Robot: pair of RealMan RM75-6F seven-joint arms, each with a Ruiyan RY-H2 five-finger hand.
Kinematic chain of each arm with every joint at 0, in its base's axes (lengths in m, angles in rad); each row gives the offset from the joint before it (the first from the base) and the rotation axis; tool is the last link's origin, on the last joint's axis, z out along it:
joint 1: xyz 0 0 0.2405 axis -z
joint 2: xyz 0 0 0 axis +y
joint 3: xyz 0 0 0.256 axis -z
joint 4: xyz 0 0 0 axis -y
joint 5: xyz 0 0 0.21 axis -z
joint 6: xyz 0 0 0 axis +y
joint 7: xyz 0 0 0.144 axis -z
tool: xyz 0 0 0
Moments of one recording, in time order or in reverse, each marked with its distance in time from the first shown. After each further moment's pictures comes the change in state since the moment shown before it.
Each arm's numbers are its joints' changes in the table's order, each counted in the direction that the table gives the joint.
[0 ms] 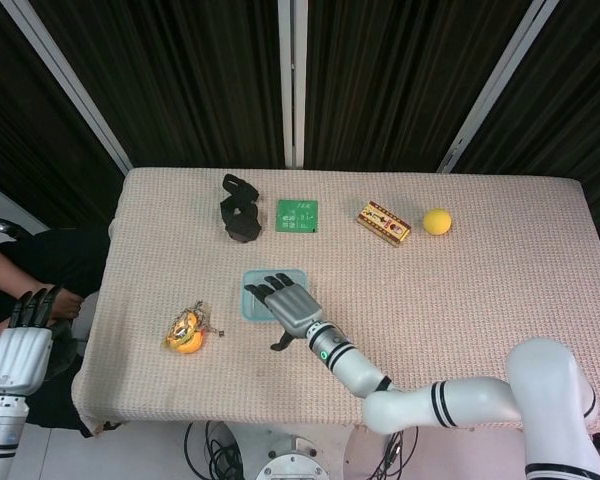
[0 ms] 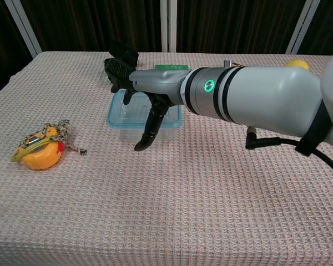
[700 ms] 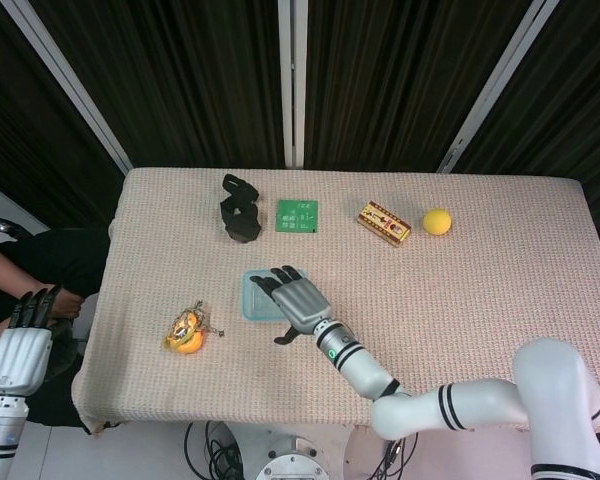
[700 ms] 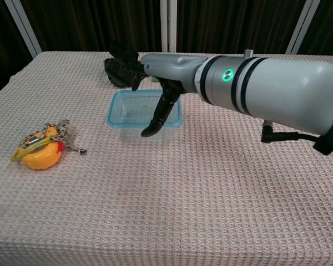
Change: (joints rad) left arm -0.002 -0.009 0.001 -0.020 -0.011 0.011 0.043; right arm 0.055 0.059 0.033 0.073 0.123 0.123 -0.095
